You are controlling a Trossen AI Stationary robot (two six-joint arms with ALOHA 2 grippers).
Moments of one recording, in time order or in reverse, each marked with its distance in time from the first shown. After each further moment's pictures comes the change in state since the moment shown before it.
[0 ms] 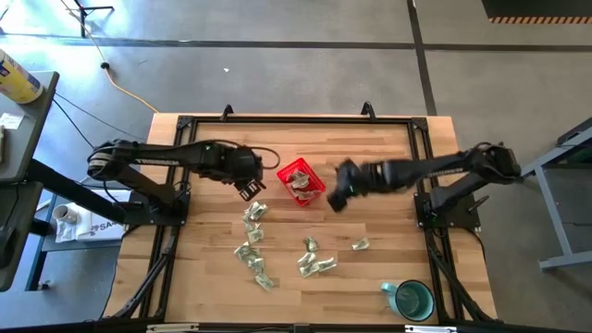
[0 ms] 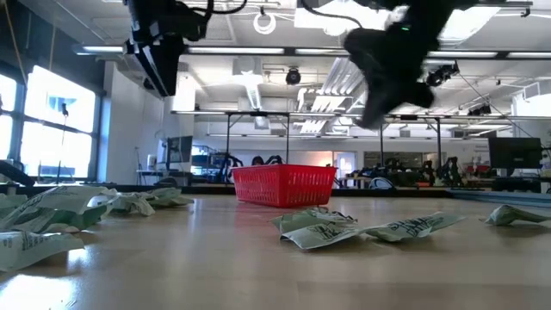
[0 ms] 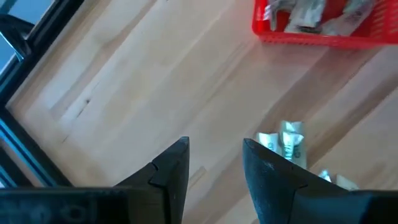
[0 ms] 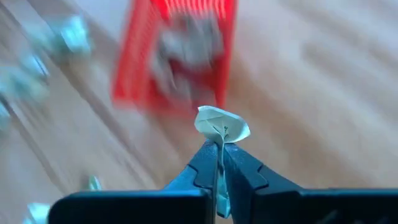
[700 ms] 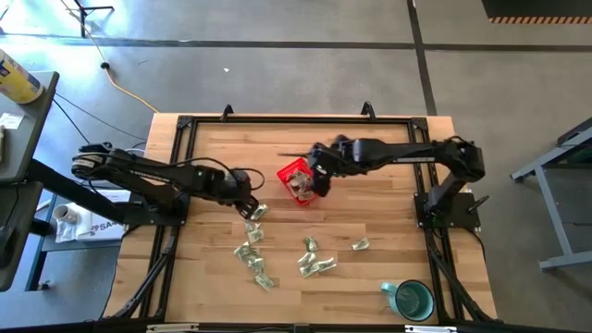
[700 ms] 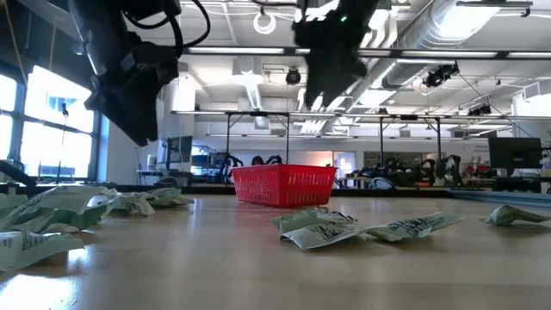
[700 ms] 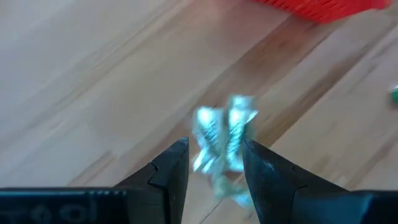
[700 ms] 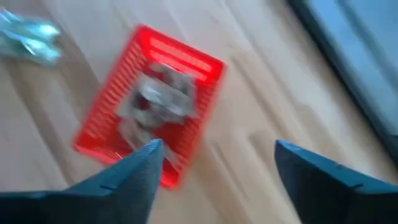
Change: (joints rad) left arm -0.107 -0.159 -0.487 0.533 0.138 -0.255; right arm -0.099 0.276 0.488 -0.295 0.103 -0.437
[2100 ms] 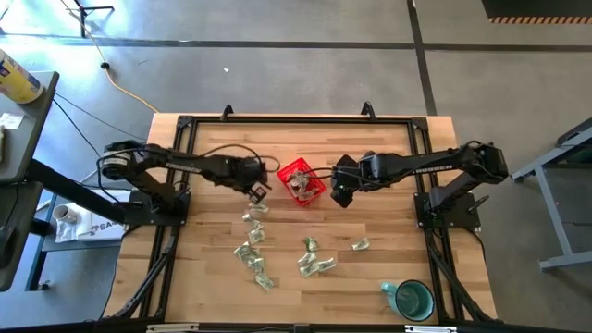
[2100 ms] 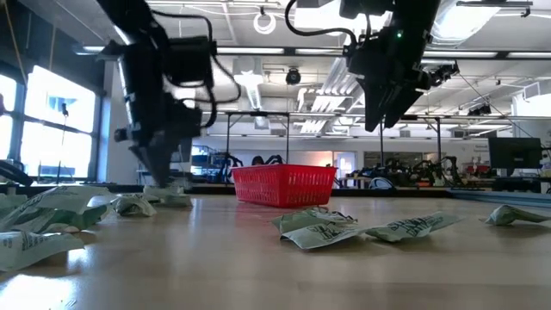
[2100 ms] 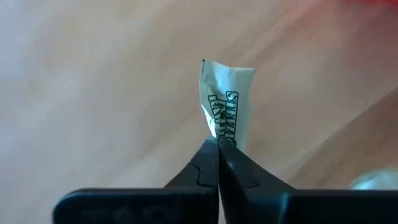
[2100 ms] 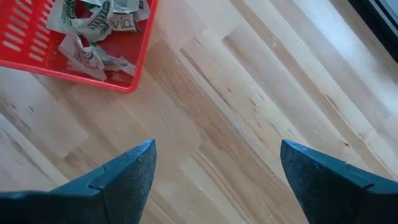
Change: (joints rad) left arm 0.240 0.278 0.039 0.055 -0.032 0.243; right arm 0.076 -0.178 -0.322 -0.072 0.047 0.312
